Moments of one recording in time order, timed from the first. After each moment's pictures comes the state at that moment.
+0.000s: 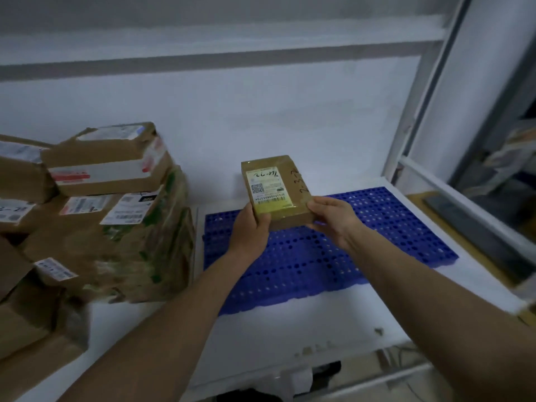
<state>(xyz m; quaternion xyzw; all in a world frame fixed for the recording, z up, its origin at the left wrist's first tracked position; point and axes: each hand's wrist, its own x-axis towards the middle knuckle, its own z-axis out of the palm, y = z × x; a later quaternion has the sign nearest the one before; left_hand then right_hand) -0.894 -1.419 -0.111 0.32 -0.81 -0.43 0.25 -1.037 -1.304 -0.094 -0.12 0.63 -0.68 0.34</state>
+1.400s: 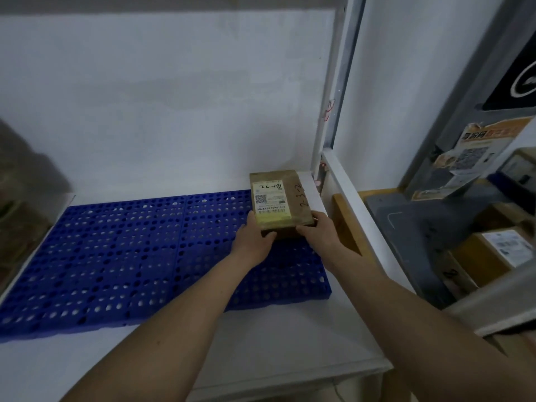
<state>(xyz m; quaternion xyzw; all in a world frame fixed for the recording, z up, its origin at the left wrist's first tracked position) -1.197 -1.251 -0.189 0.40 -0.80 -0.43 0.11 -1.317 -1.148 -0.182 -0.20 0.75 -0.55 0.32</state>
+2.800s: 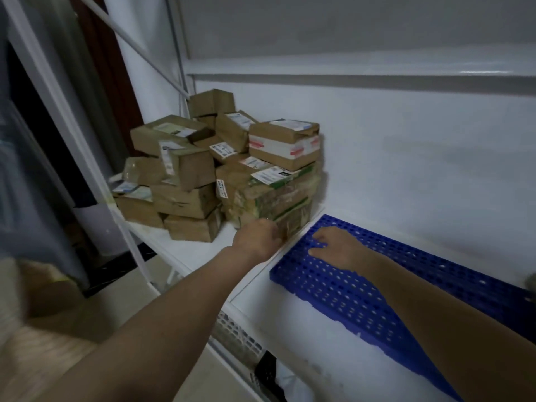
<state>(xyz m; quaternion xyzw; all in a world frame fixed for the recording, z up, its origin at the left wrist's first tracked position) -0.790 -1.350 -0.073 0.66 -0.74 -0.10 0.09 -0.979 -1.353 -0.091 -0.74 0.61 -0.12 0.24</state>
